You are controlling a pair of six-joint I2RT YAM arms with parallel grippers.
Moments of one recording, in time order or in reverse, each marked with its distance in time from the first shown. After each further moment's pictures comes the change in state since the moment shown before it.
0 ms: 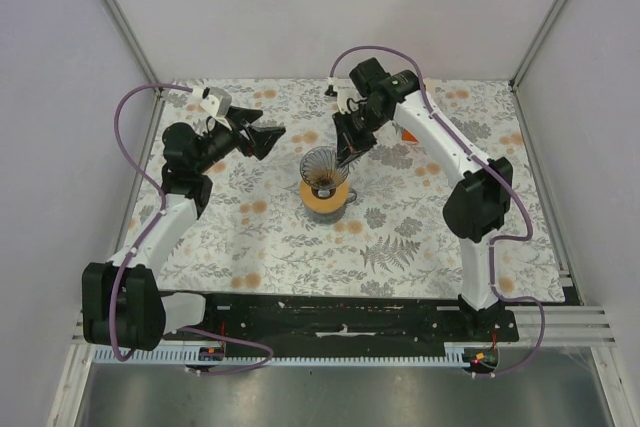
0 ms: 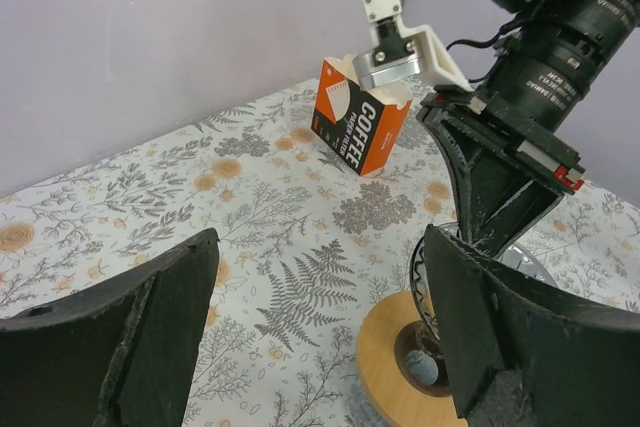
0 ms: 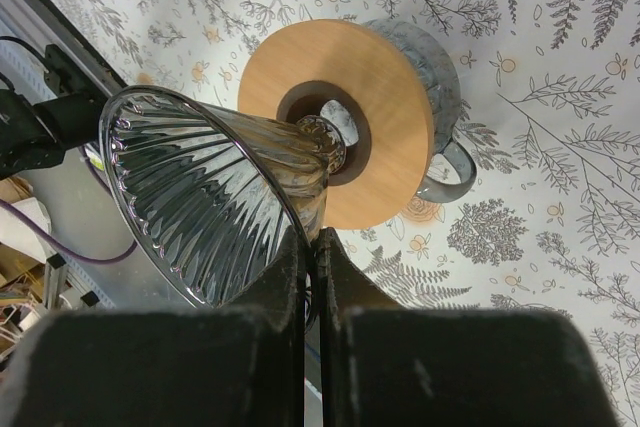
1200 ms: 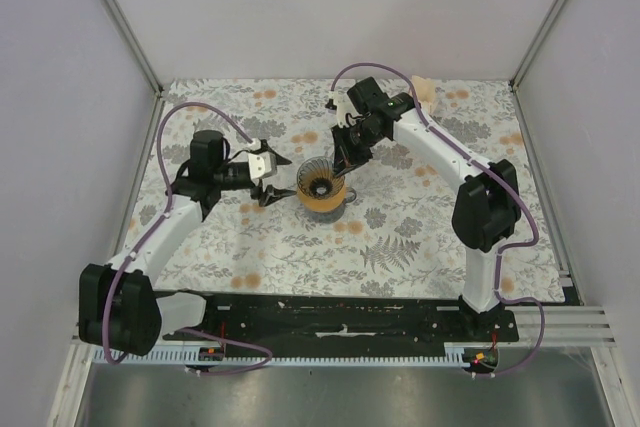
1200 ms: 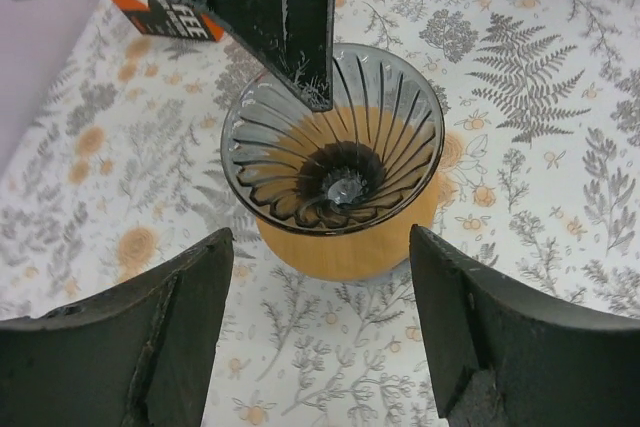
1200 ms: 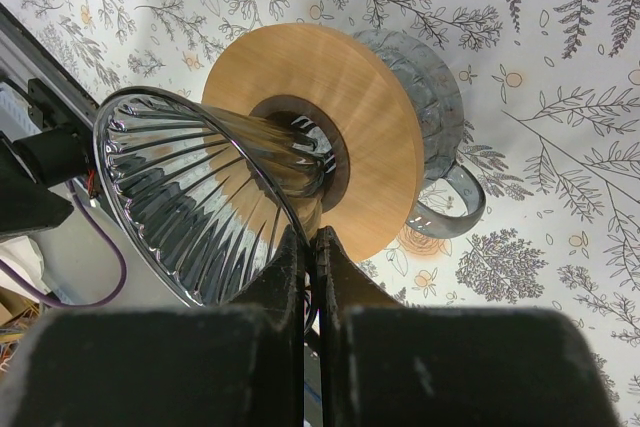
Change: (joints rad) left arm -0.092 -0.010 -0.001 -0.651 0.337 0.924; right arm 0.029 -0.078 -0.307 0.275 0.050 0.086
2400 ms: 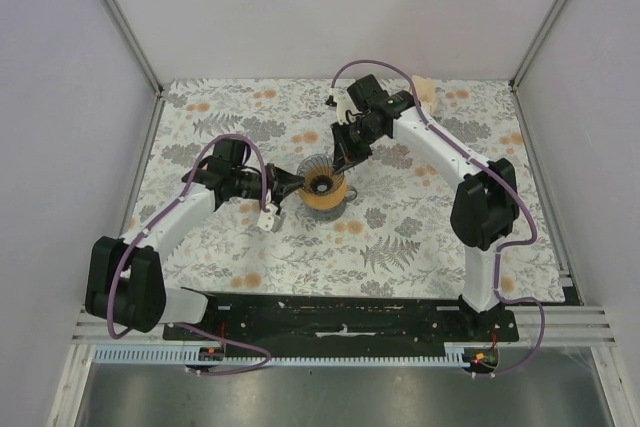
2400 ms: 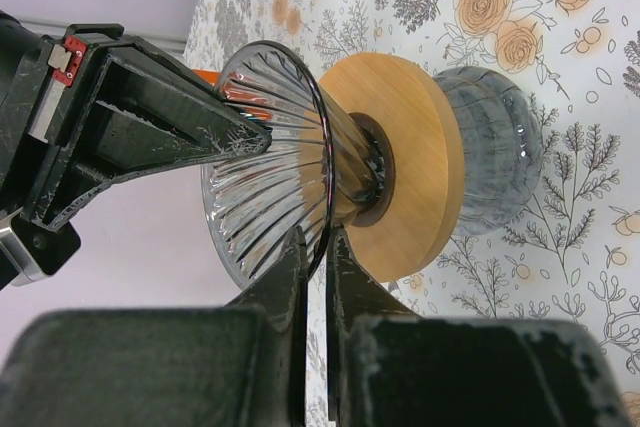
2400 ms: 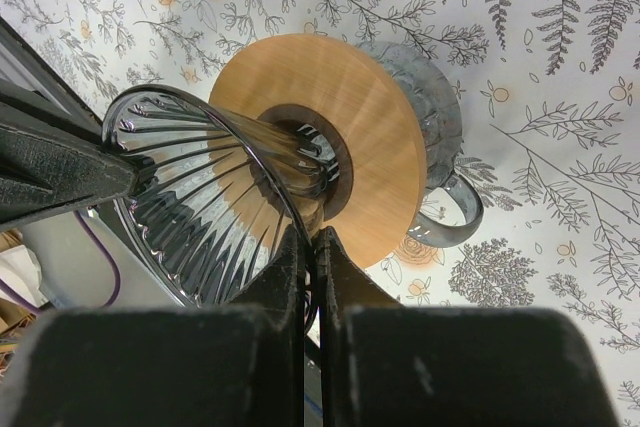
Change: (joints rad) left arm -0.080 0.126 0.079 -0.352 -0.023 1.300; right arm -0.004 0.013 0.021 0.009 -0.003 0.005
